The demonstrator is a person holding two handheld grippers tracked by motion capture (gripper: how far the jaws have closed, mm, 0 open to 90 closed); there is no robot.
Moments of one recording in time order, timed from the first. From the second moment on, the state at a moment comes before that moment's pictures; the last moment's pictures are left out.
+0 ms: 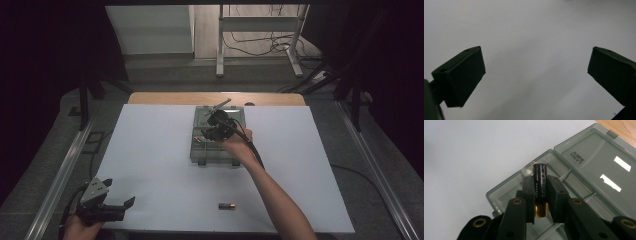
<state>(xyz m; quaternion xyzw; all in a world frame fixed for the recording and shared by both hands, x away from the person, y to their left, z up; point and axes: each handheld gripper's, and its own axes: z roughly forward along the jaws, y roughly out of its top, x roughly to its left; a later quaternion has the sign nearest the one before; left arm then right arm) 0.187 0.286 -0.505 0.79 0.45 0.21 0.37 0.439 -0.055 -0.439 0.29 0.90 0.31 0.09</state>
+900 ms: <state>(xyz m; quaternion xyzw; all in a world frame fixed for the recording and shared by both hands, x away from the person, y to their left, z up) 0.186 0.285 -0.505 0.79 0.45 0.21 0.36 0.470 -0.024 -0.467 0.33 0.90 0.28 0.08</state>
